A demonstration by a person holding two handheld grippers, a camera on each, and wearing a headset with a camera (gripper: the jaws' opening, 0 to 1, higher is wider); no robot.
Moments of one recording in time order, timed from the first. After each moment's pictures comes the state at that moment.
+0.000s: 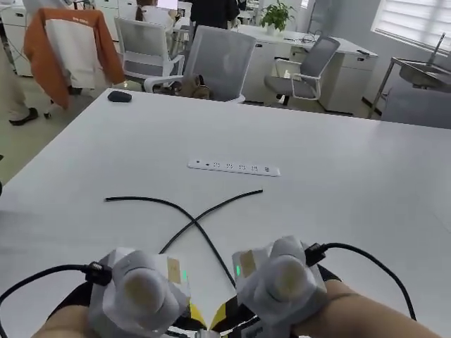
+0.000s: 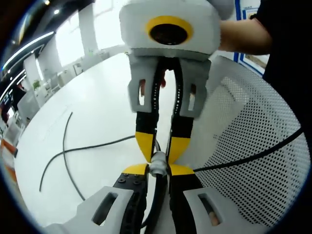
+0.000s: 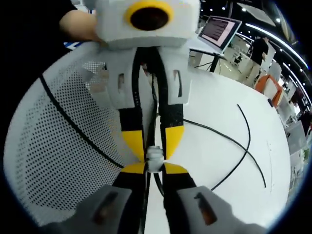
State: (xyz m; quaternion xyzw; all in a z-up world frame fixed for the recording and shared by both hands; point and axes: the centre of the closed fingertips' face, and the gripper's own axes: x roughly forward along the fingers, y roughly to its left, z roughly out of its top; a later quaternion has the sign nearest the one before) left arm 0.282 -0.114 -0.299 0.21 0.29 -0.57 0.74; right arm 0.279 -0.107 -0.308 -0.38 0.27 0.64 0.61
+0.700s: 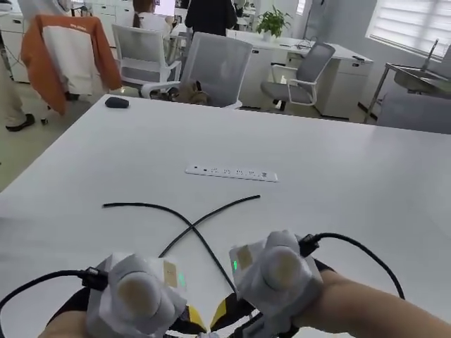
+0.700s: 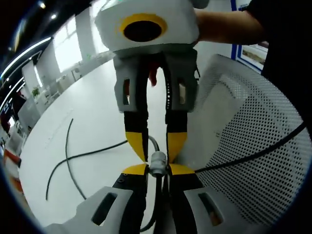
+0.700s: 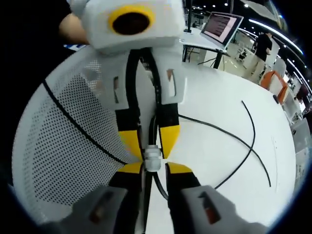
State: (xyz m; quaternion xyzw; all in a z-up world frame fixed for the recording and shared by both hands) left arm 0.282 -0.119 -0.300 0.28 0.25 -0.57 0.73; right arm 0.279 -0.107 -0.307 -0.33 0.33 0.67 0.58
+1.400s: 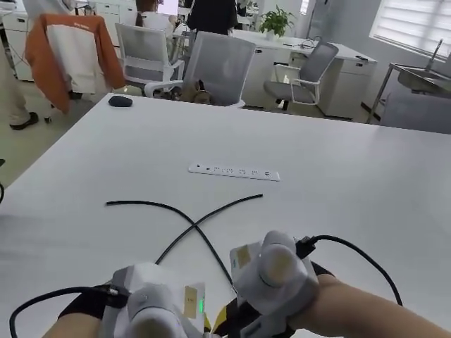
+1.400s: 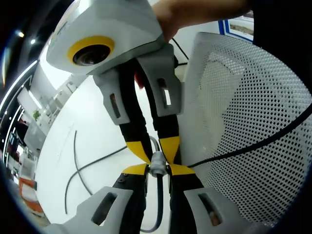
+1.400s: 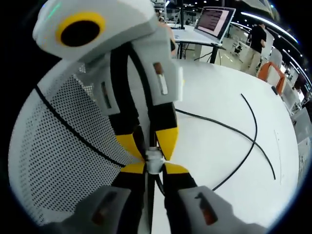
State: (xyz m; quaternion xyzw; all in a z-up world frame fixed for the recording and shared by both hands) left arm 0.281 -0.121 -0.305 0.34 0.23 -0.57 0.71; right arm 0.275 -0.107 -0.316 -0.34 0.33 0.65 0.60
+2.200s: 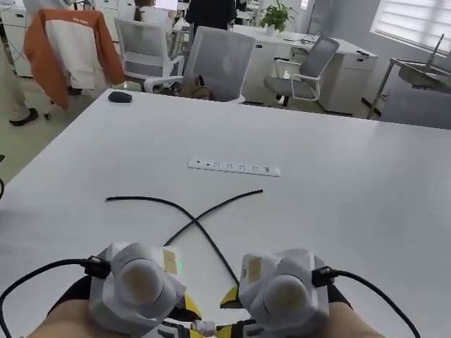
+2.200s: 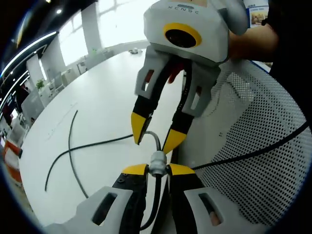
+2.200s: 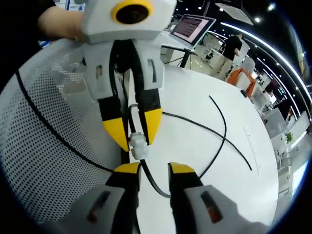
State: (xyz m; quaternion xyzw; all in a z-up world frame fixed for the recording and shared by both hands) left arm 0.292 -0.109 -0.307 0.26 0.28 -0.55 0.74; right arm 0.306 -0.116 -0.318 -0.37 0.26 0.55 0.70
